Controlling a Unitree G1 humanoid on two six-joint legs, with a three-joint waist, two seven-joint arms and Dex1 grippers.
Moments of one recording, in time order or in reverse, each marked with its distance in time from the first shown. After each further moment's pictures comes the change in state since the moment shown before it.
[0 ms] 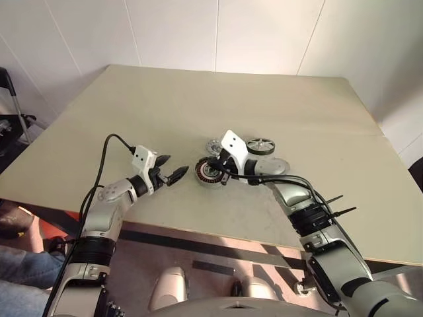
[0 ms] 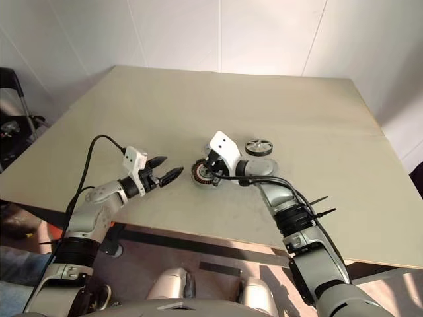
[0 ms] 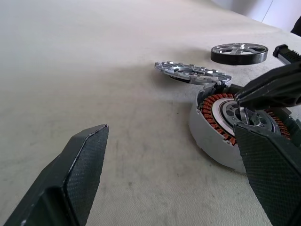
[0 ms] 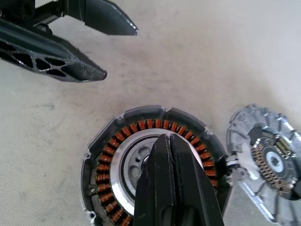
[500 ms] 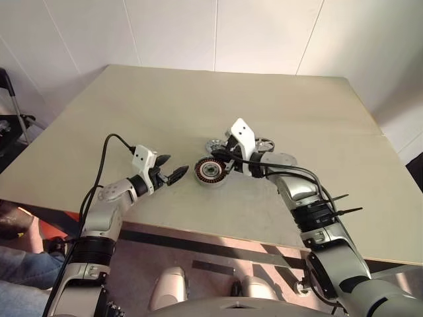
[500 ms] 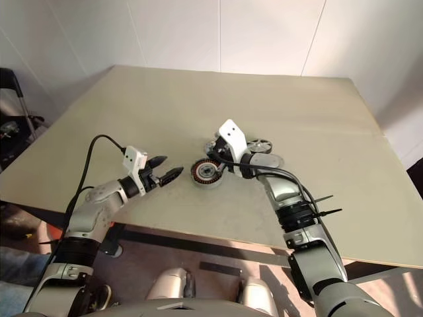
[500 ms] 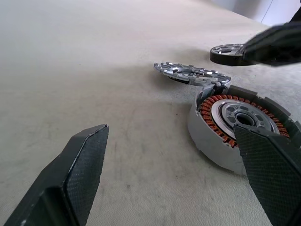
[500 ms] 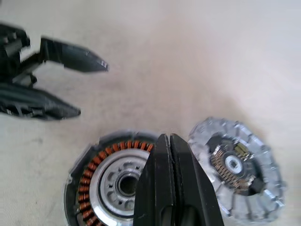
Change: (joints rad) left arm -0.001 -0.001 0.000 -0.002 -0.004 0.005 0.002; right arm -0.027 -0.008 -0.151 -0.136 0.101 0.145 -0.039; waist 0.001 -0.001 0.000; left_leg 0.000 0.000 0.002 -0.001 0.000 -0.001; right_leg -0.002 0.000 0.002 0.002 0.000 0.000
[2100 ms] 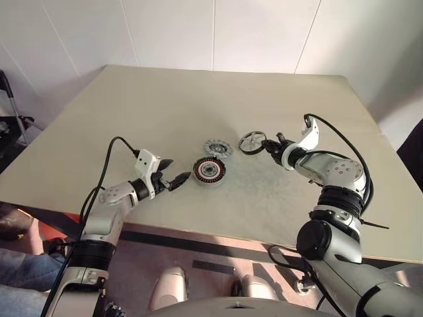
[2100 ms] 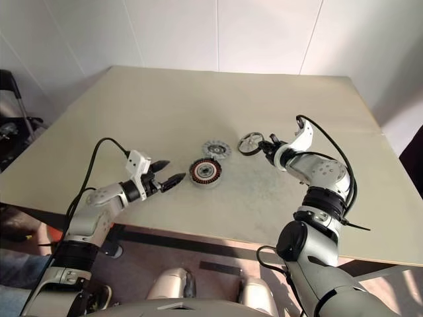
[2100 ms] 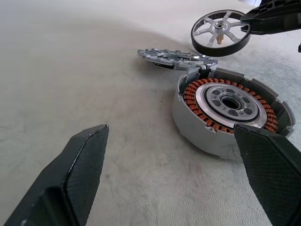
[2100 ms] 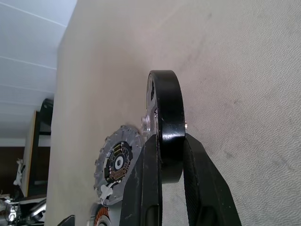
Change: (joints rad) left arm 0.026 0.015 -0.034 -0.030 0.023 0.001 -0.015; right arm -0.169 0.117 -0.881 0.218 0.481 0.698 -0.748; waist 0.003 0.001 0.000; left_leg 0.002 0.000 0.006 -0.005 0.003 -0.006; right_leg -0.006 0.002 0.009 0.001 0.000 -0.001
